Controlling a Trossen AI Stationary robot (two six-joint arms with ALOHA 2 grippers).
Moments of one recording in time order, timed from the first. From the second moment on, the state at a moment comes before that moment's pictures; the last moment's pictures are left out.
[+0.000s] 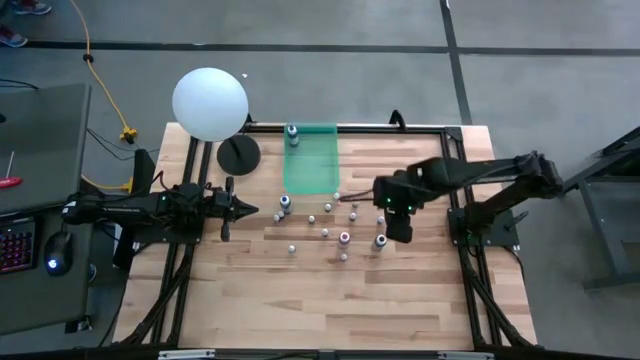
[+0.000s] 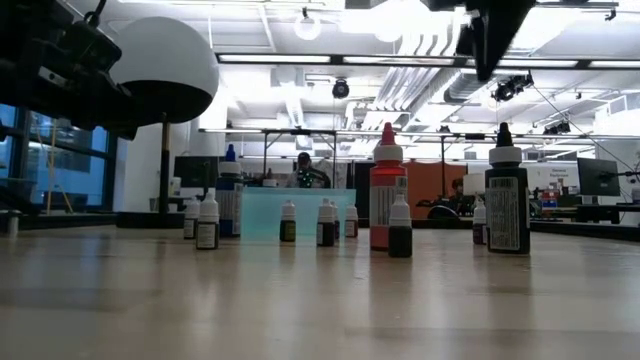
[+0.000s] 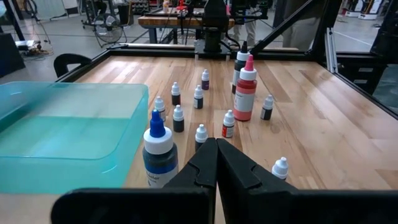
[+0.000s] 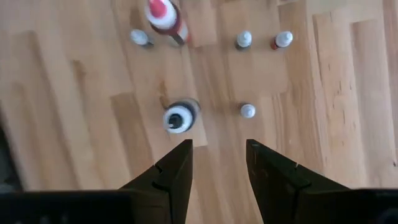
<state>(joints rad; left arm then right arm) 0.02 0.17 0.03 0.00 -0.02 -0.01 0.07 1.41 1.34 -1.22 -0.01 0.31</state>
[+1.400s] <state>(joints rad) 0.02 0.17 0.03 0.00 -0.02 -0.01 0.22 1.57 1.19 -1.00 -0.03 0.24</state>
